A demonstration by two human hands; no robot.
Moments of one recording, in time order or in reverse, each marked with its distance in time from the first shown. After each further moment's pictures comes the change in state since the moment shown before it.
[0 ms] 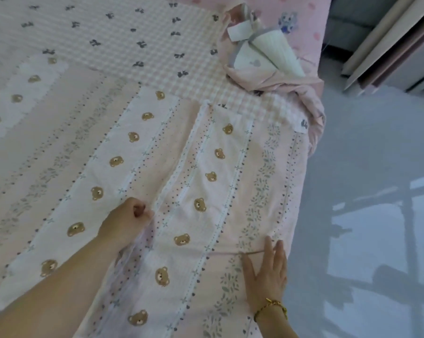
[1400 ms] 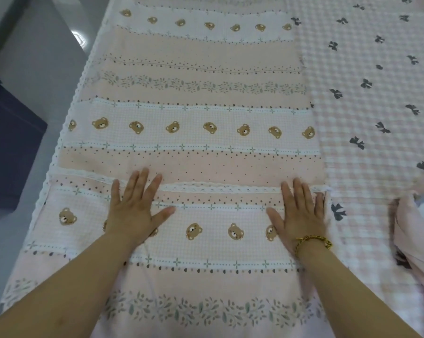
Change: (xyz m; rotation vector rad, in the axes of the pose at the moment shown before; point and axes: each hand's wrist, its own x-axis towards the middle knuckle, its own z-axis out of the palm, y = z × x) left_hand -0.005 0.042 0.110 -0.009 0.360 -0.654; right_hand 0.281 -0.216 -0.066 -1.252 -0.211 -1.426
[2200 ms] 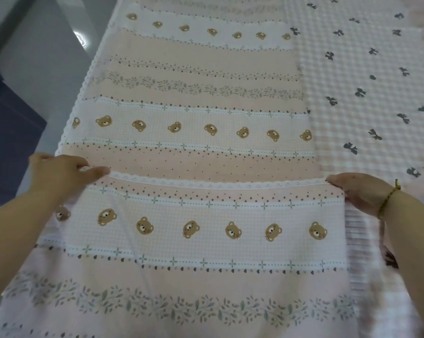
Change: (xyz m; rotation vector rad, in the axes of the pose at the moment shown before) left_hand 0.023 -0.095 -0.066 -0.041 0.136 -0.366; right_hand 0.025 0.092 -0.092 1.269 -0.237 0.159
